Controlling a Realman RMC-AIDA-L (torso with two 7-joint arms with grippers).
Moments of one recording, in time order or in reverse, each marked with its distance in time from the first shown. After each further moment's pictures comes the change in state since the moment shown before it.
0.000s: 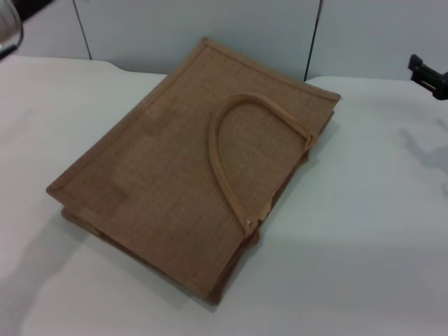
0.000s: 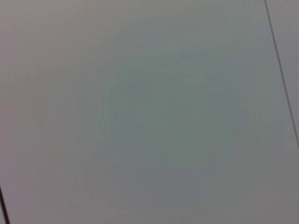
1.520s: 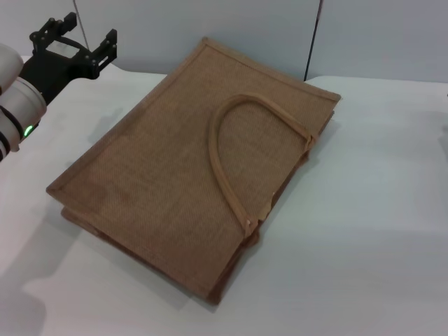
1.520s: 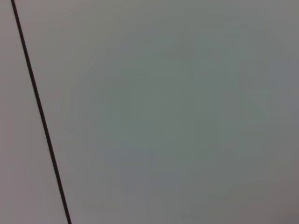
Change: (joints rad) left arm -0.088 0.002 0.131 -0.596 -0.817 -0.054 0.868; right arm 0.127 -0.004 0.034 0.446 0.756 0.018 -0.683
